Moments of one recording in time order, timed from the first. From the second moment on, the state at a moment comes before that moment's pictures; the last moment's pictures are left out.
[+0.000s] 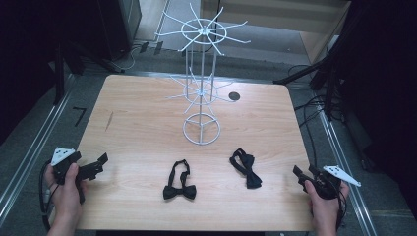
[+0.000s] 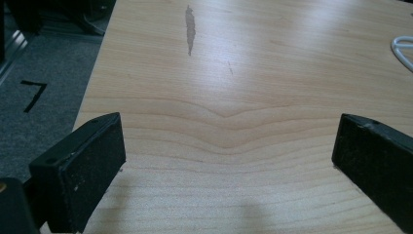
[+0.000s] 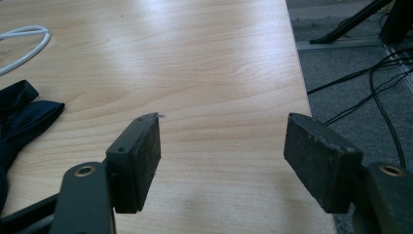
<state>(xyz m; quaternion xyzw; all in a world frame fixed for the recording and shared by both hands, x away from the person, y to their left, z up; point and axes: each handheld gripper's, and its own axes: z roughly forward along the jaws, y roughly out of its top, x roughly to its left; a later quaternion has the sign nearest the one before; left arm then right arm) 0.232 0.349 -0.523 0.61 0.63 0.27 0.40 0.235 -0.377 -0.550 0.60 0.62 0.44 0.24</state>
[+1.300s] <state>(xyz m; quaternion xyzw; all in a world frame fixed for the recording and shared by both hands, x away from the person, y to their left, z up) 0.234 0.346 -0.523 0.62 0.62 0.26 0.39 0.241 -0.301 -0.531 0.55 0.67 0.45 0.21</state>
